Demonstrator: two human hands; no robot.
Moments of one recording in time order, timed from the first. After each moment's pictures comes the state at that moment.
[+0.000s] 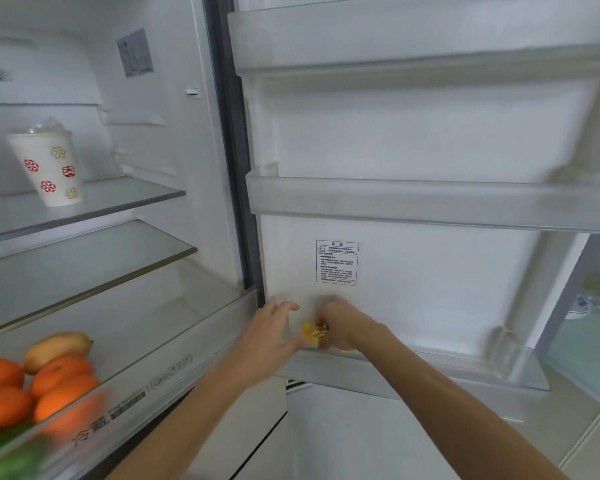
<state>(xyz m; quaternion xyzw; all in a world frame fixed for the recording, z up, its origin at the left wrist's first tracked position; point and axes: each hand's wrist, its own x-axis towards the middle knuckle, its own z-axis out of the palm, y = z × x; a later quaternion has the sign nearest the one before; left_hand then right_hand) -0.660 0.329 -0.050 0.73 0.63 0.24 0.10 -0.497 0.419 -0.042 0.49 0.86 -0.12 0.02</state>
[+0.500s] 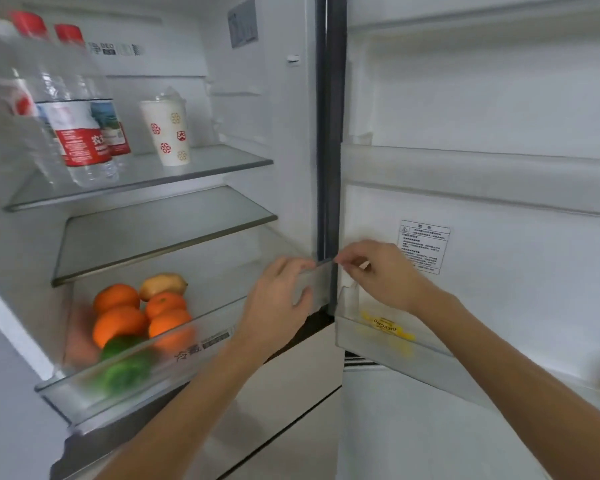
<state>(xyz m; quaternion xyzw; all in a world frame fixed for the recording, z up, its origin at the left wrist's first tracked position) -0.705 0.262 -0.017 0.63 0.66 0.39 -0.06 -0.533 0.386 0.020 0.28 0.90 -0.19 -0.27</state>
